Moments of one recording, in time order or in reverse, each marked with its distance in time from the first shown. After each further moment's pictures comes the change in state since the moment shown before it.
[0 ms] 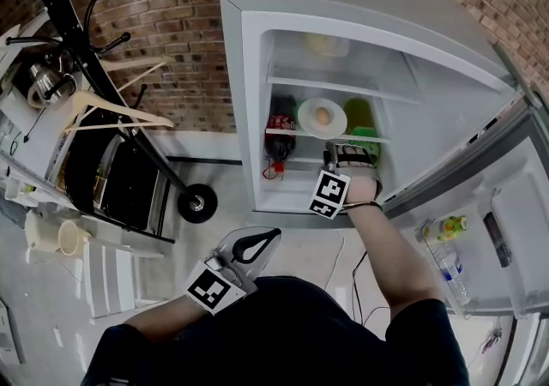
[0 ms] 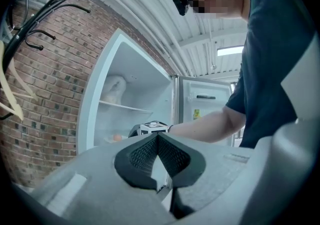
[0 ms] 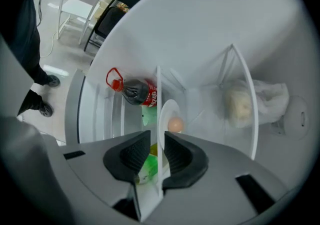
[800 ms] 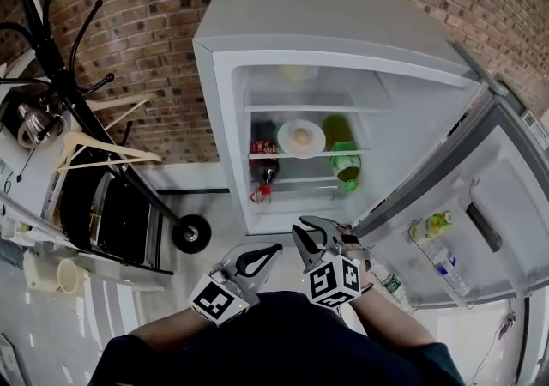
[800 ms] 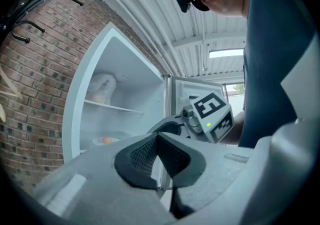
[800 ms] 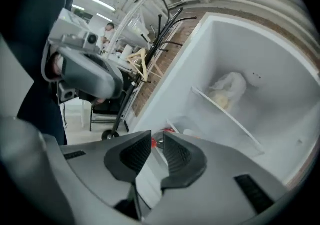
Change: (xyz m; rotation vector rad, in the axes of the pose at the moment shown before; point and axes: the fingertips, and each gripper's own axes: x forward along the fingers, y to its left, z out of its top) left arm 0.017 -0.013 0.007 0.019 -0.008 -0.115; right arm -0.192 0.029 0.056 0.640 -0.450 0.134
